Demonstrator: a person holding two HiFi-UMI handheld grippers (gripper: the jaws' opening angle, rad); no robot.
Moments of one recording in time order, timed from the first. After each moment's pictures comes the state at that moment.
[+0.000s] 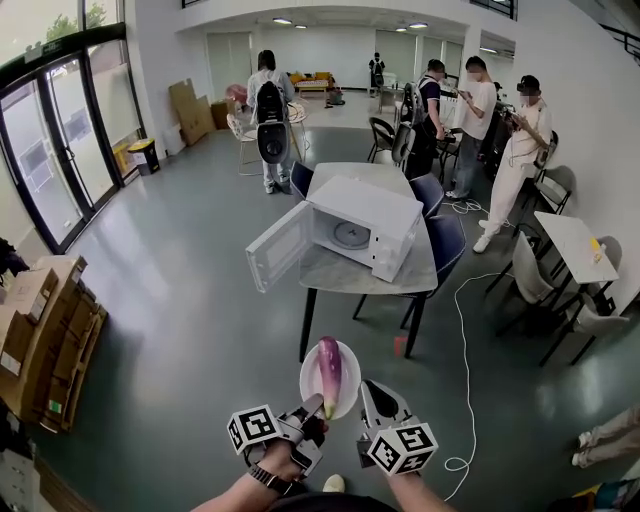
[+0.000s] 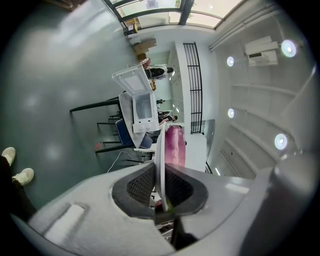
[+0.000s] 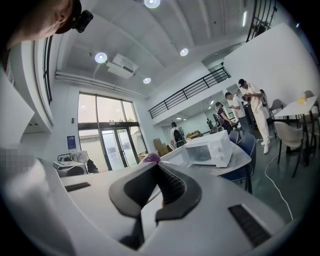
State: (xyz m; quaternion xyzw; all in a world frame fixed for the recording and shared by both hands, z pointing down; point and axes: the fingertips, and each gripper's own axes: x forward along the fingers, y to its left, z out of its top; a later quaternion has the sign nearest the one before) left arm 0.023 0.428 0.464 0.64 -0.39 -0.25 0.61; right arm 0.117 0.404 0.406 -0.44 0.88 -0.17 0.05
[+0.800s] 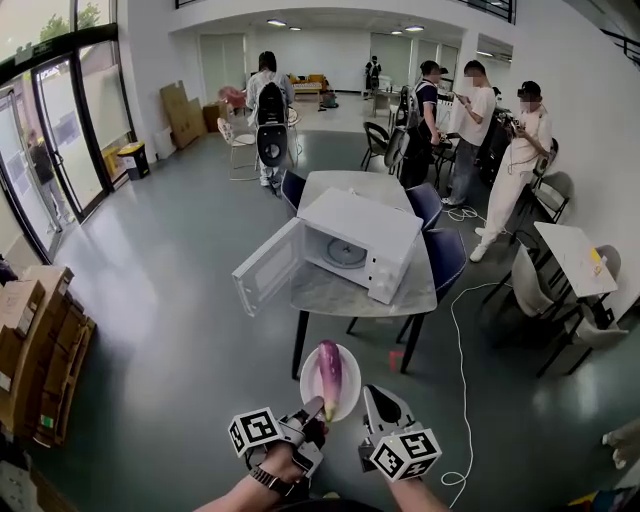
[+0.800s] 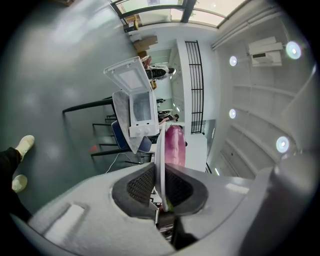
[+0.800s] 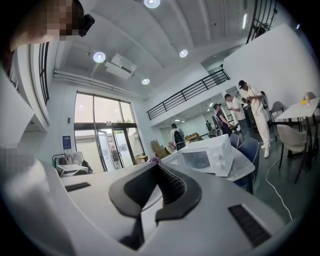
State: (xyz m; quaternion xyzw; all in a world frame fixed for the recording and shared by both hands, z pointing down) left arm 0.016 0.320 0.470 0.65 -0.38 -0.25 0.61; right arm 0.114 0.305 0.399 -0.45 0.88 -0.16 0.05
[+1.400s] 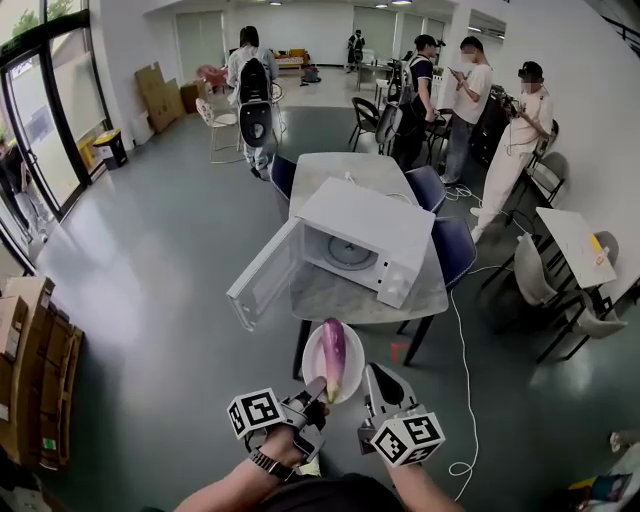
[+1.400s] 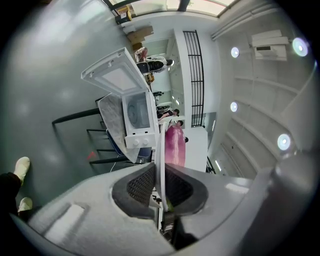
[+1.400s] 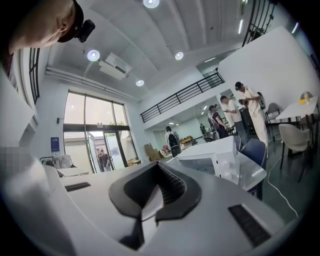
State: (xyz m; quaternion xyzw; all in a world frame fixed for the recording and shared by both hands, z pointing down) left arm -0.045 0.174 0.472 0.67 -0.35 -0.21 0.62; right arm 0.048 0.165 0.392 -0.49 0.86 -0.16 0.07
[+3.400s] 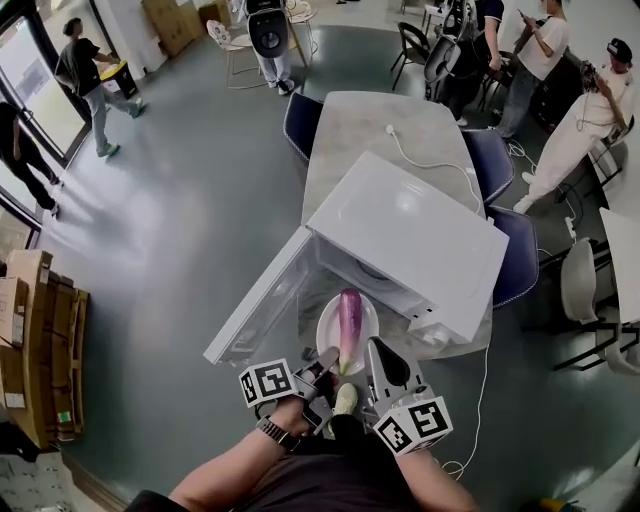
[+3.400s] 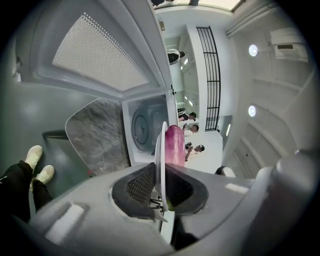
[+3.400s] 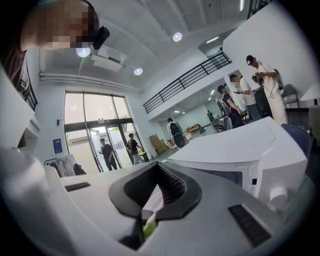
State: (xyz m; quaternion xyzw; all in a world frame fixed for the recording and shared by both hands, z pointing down) left arm -0.068 -0.128 0.572 0.63 -0.38 -0.18 0.66; right arm -0.005 -0.145 0.443 -0.42 0.88 -0.20 0.03
